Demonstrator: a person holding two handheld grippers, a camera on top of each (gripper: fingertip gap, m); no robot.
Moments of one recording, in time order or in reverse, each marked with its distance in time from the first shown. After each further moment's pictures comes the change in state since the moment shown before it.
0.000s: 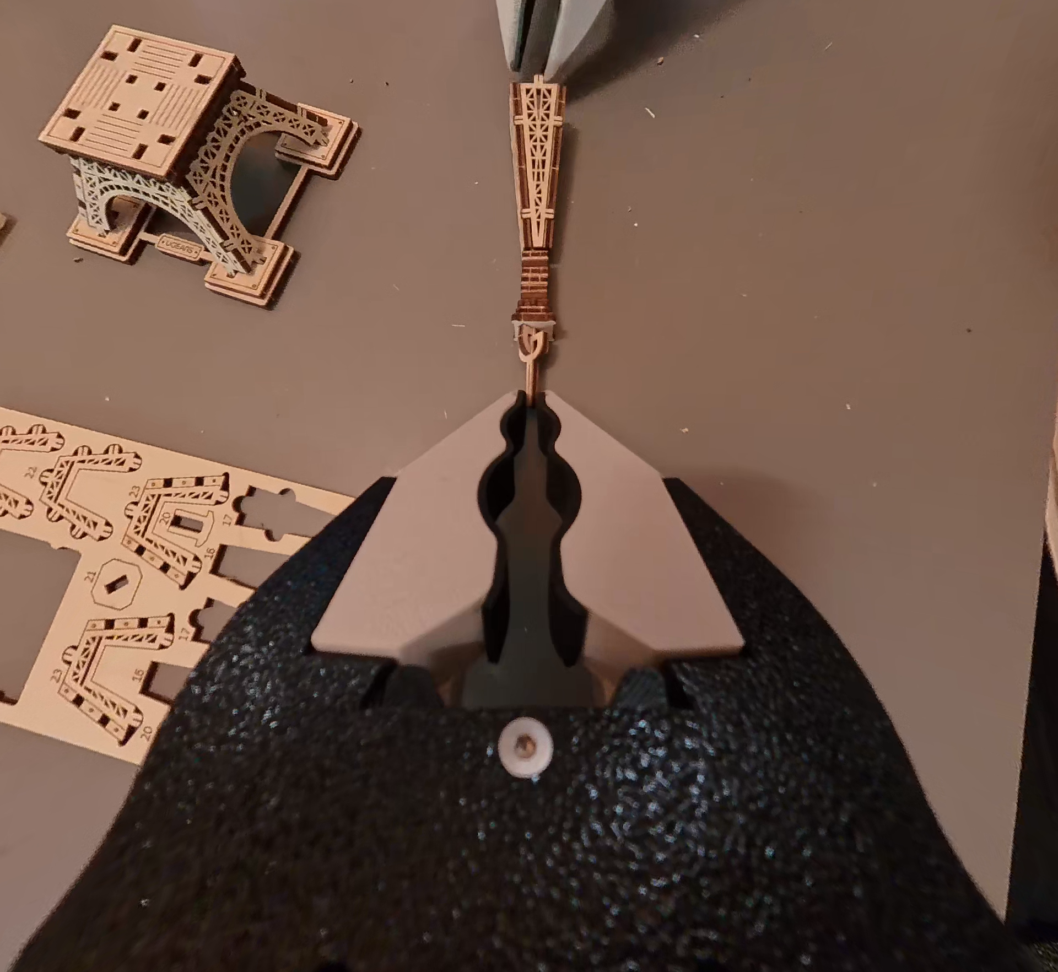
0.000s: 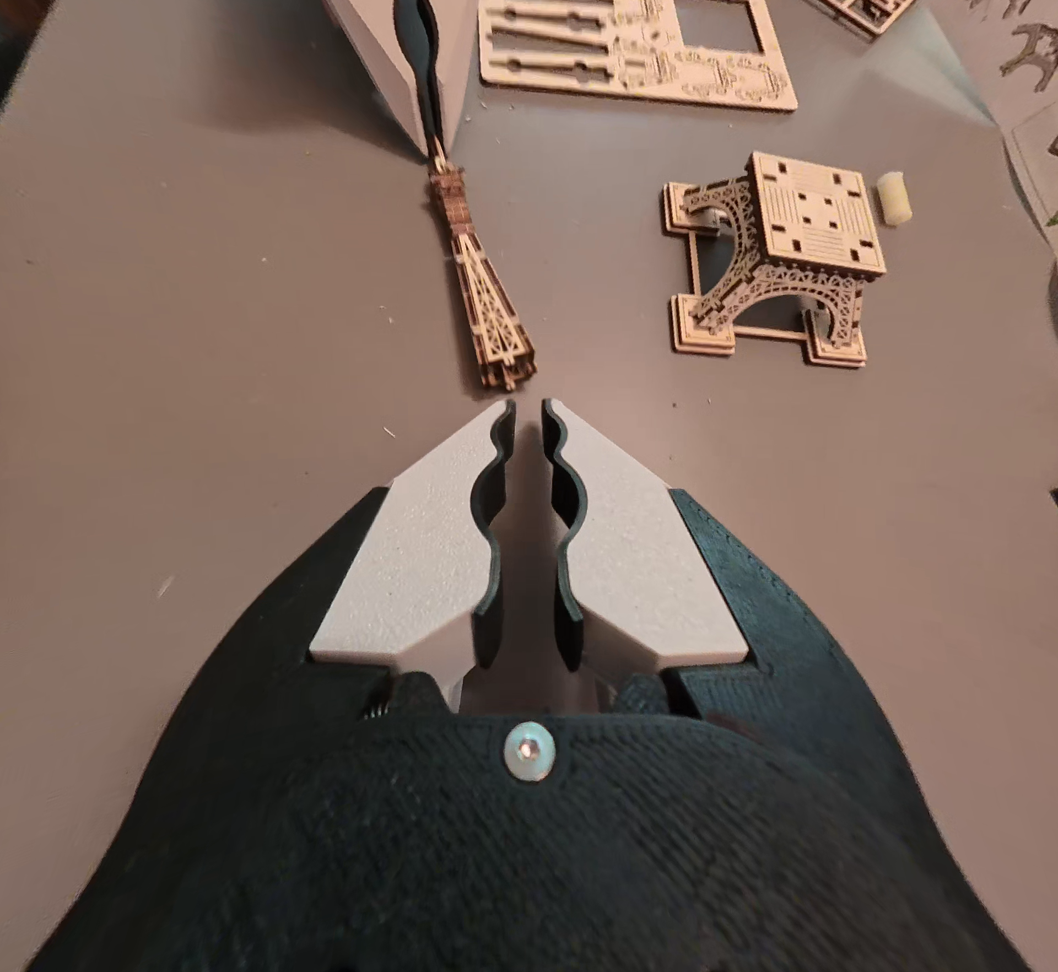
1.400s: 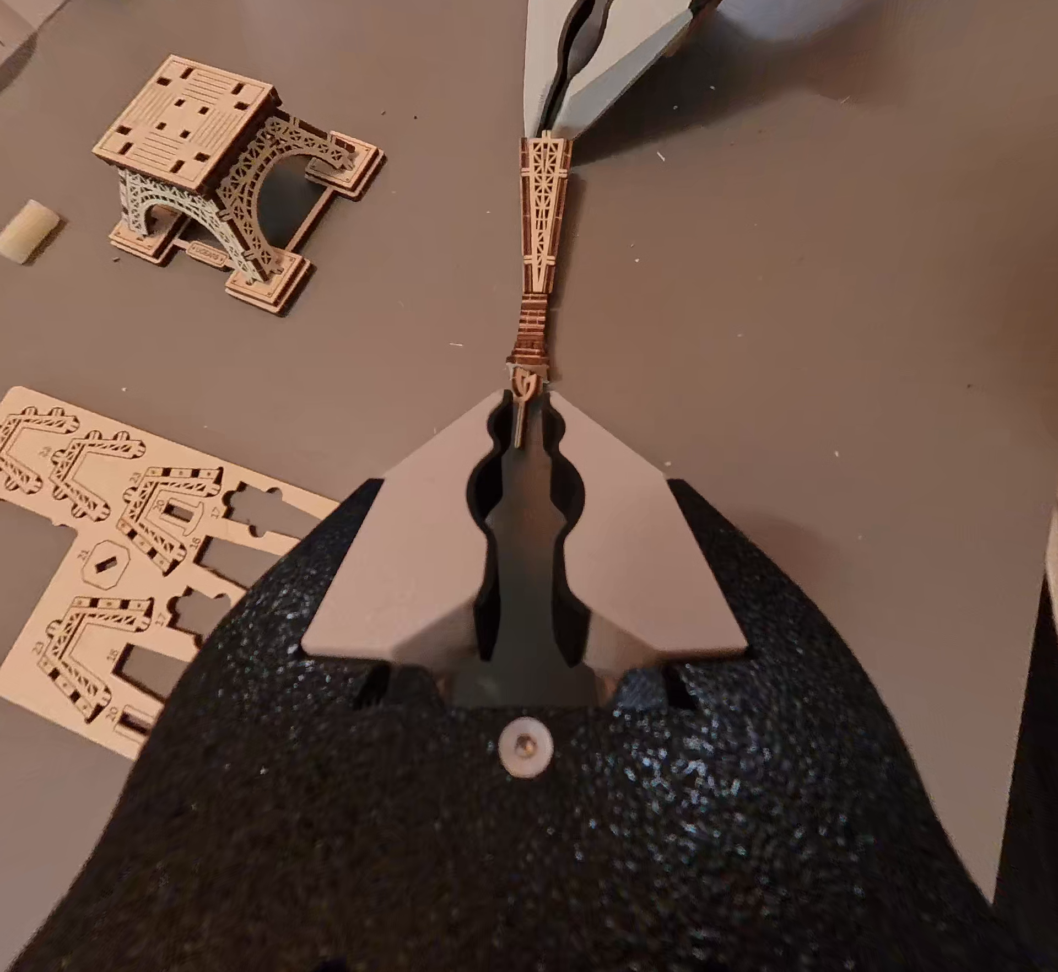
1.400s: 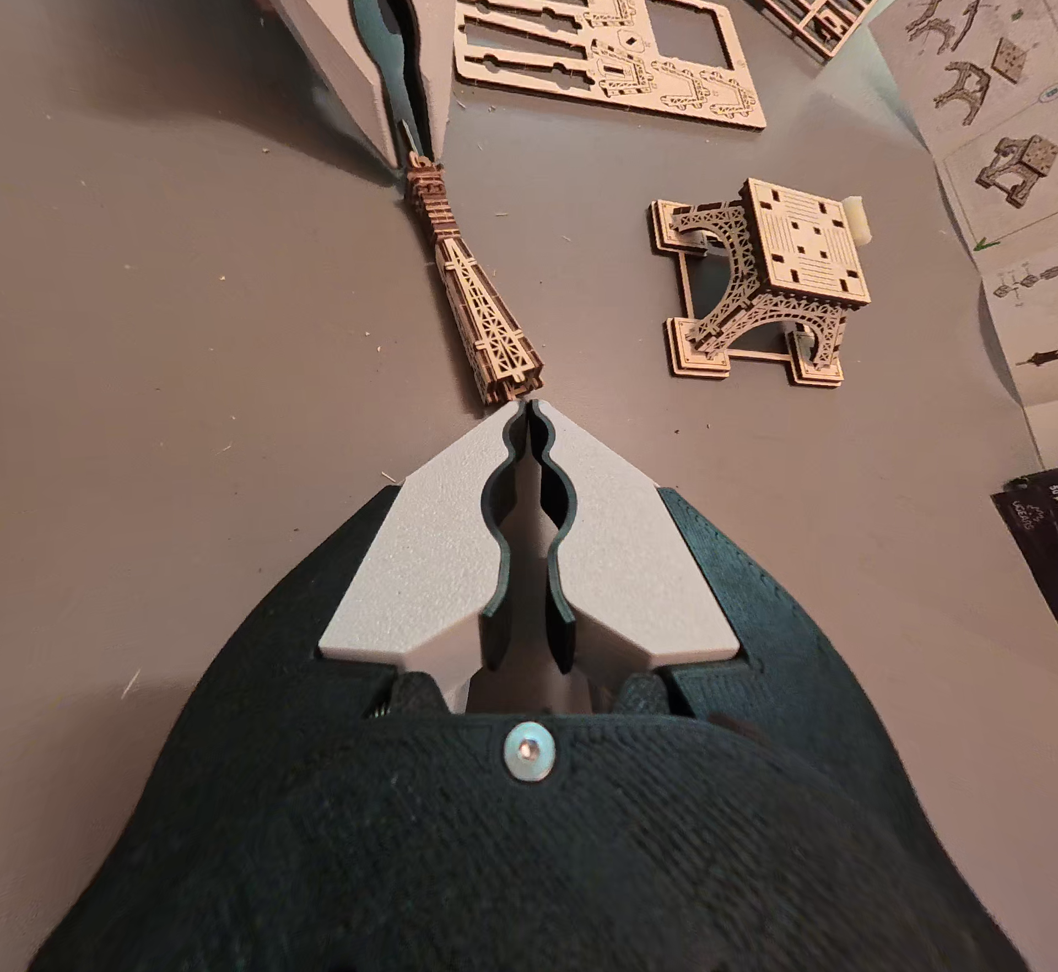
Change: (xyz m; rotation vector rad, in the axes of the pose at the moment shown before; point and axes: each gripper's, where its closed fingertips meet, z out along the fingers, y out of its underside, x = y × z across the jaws) left arm 0.004 -0.008 0.002 0.052 -0.084 -0.046; right arm -0.002 -0.005 0.015 -0.032 0.137 -0.052
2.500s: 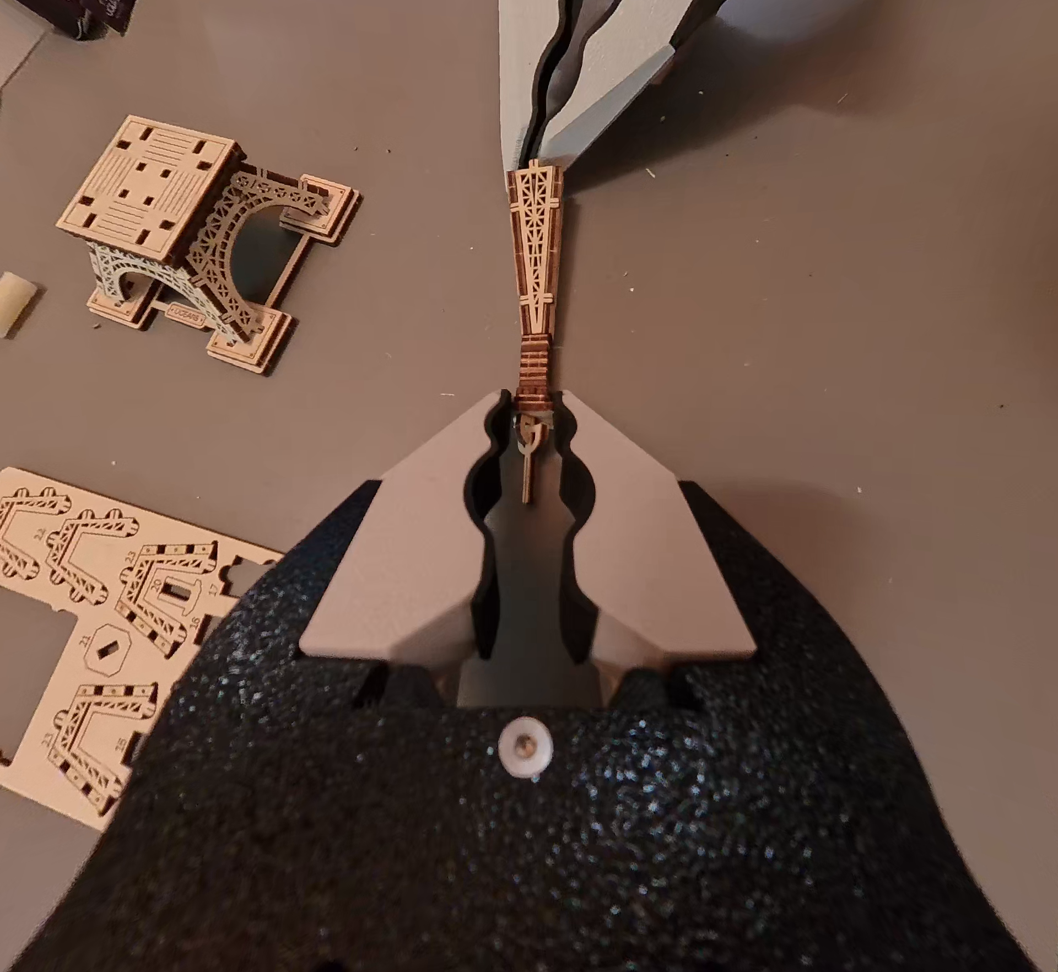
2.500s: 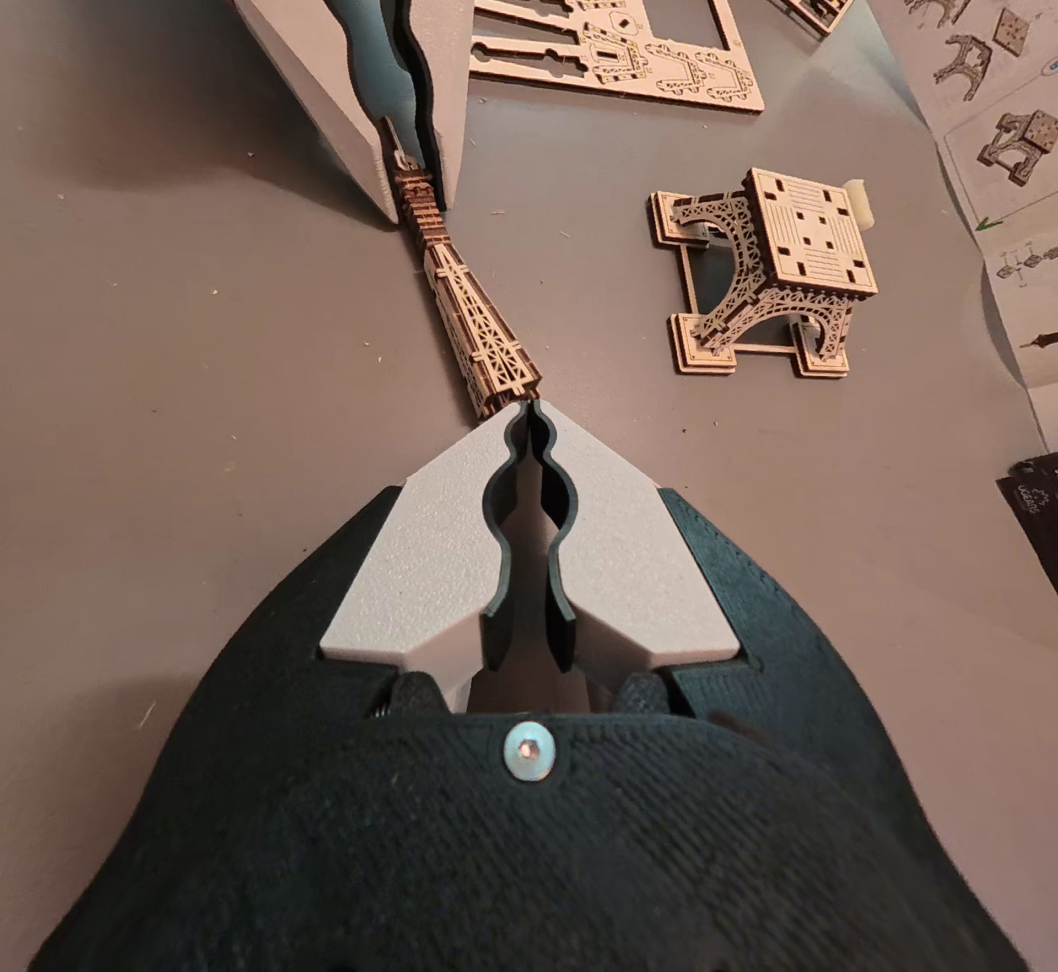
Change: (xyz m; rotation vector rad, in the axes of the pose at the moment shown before) left arm 0.002 -0.010 0.016 -0.022 0.017 0.072; right arm -0.002 0.000 0.004 -0.031 0.028 0.024
